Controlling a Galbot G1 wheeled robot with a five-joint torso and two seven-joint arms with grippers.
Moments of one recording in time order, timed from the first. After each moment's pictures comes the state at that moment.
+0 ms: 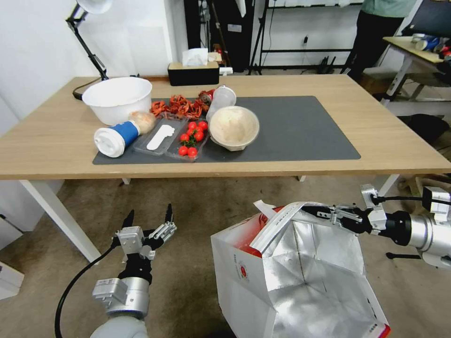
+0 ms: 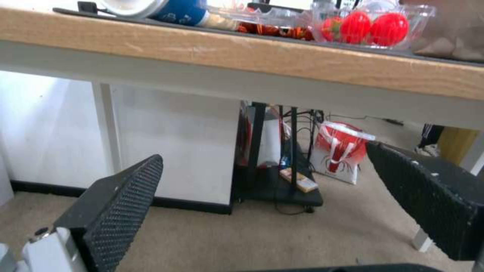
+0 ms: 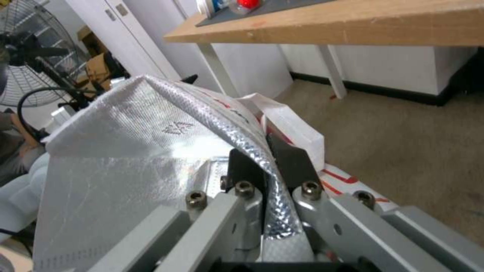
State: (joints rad) left arm 1.76 -1.34 -0.40 -2.27 -0.28 -0.07 -0.28; right arm -1.59 0.44 0.81 1.98 1.28 -0.42 -0.85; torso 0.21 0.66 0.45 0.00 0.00
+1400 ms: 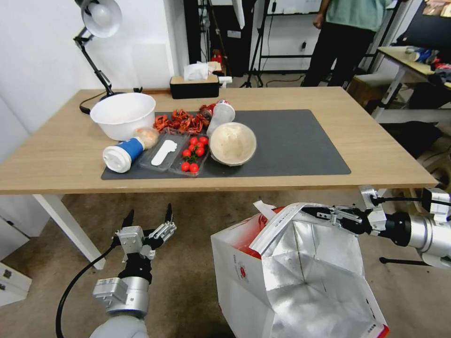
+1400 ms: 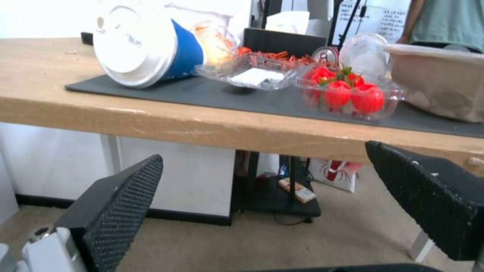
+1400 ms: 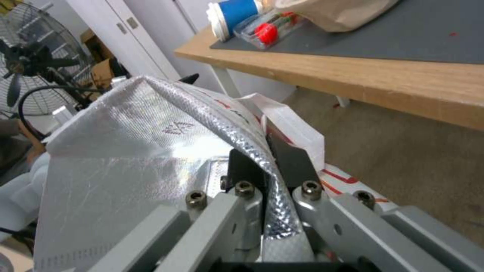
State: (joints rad) left arm 1.75 -1.34 -0.40 -2.26 -0.28 -0.07 -0.28; right arm -1.59 0.44 0.80 1.98 1.28 -0.42 -0.85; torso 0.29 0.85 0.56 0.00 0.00
